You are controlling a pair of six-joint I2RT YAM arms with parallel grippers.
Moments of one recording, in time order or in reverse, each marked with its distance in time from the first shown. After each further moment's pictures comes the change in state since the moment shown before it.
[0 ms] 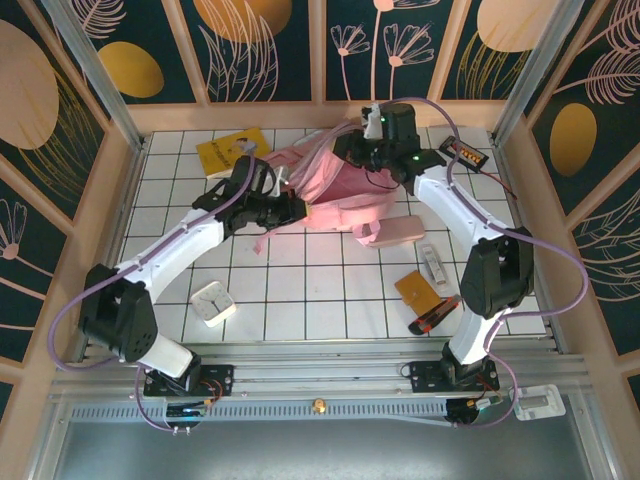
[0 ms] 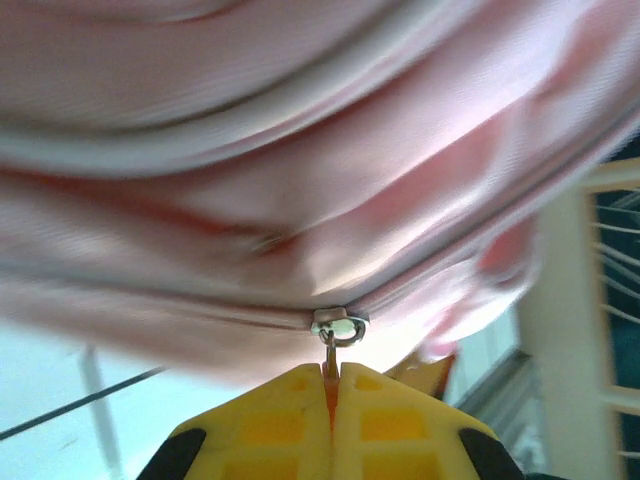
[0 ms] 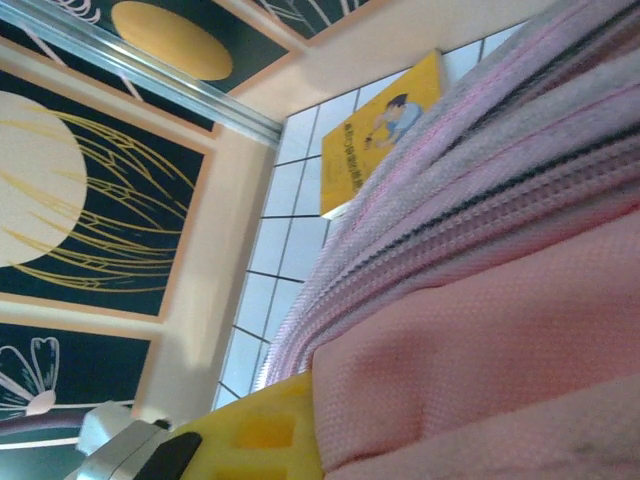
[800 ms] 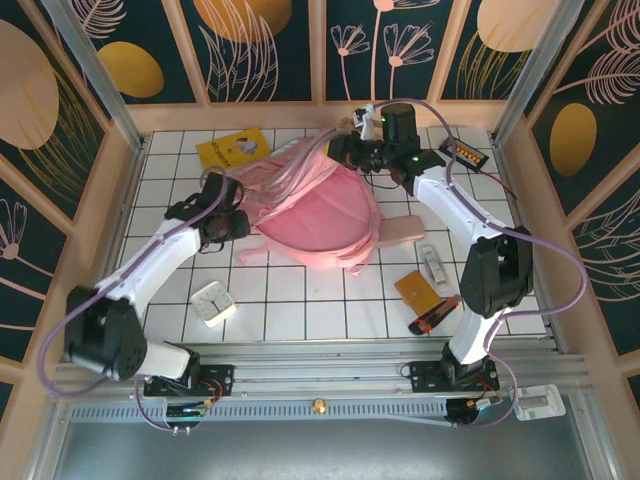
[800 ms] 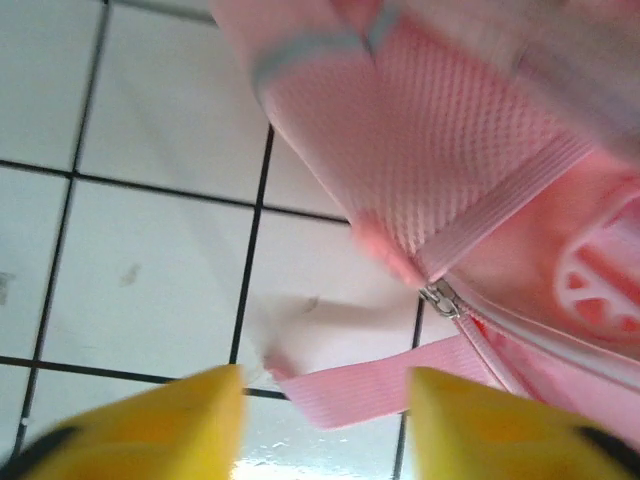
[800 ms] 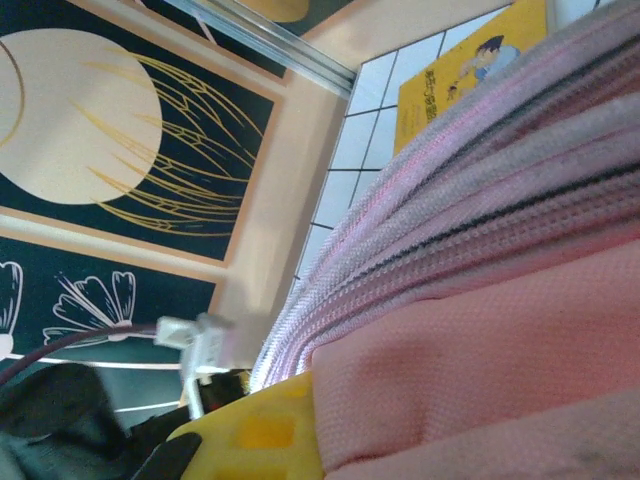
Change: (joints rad) left arm 0.159 -0.173 -0.142 -0.243 -0.575 0.161; right arm 0.007 0.011 -0.001 0.065 -0.193 0.032
